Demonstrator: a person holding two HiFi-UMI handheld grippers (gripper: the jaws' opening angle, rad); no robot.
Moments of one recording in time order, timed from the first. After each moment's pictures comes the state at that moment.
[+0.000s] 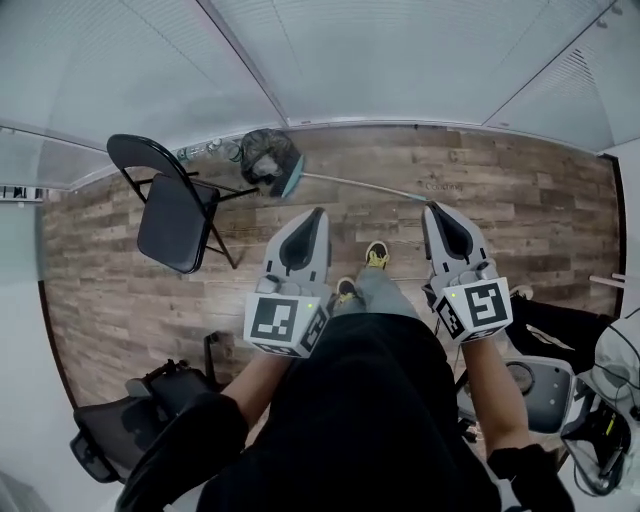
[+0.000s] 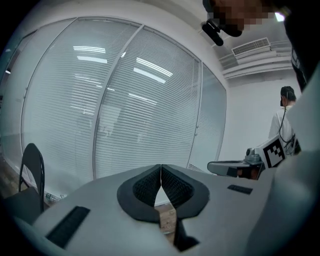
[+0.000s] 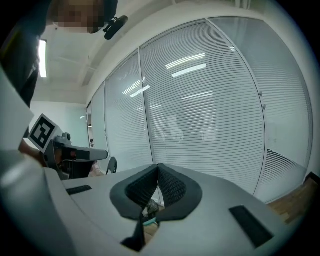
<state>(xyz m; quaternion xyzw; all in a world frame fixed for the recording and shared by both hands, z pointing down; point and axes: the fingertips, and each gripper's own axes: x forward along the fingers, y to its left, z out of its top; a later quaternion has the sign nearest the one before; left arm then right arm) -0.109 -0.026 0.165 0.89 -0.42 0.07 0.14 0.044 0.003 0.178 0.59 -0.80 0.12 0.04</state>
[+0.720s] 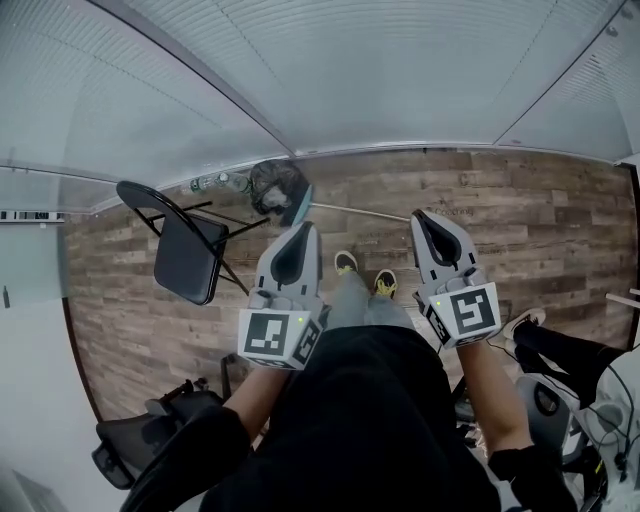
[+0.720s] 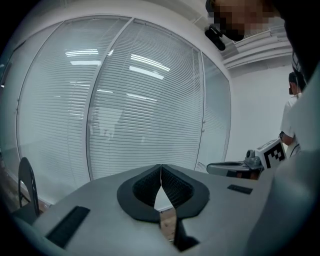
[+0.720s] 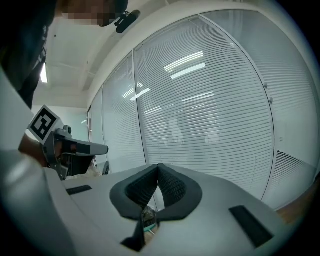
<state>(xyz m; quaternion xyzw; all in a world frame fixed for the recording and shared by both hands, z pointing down) -0.045 -0.116 0.150 0.88 -0.44 0.10 0.11 0.104 -0.091 0.180 0.58 -0.81 0.11 0.02</state>
